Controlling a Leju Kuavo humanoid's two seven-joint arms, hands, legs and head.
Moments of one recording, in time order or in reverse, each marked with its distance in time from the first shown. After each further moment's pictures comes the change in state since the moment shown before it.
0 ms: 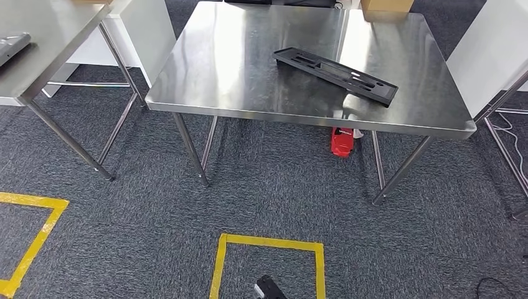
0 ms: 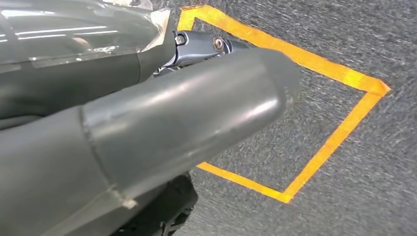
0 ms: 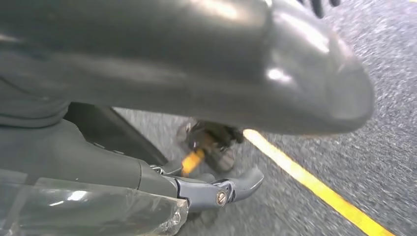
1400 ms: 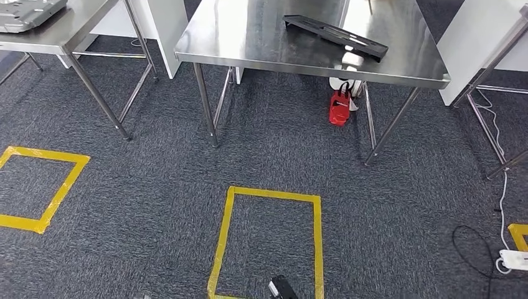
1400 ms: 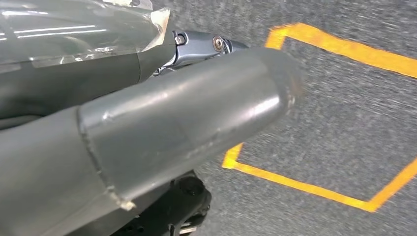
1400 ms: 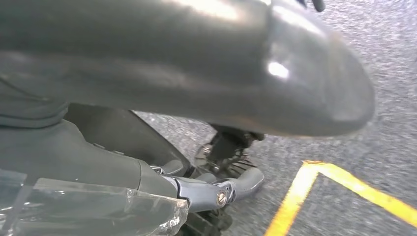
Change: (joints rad) left arm -0.046 -0.007 -0.031 0.006 -0.066 0.003 0.047; right arm -0.008 -0.023 -0.085 0.042 -0.069 -0.003 0.006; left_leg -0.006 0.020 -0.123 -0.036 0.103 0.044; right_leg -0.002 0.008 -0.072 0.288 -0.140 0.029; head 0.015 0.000
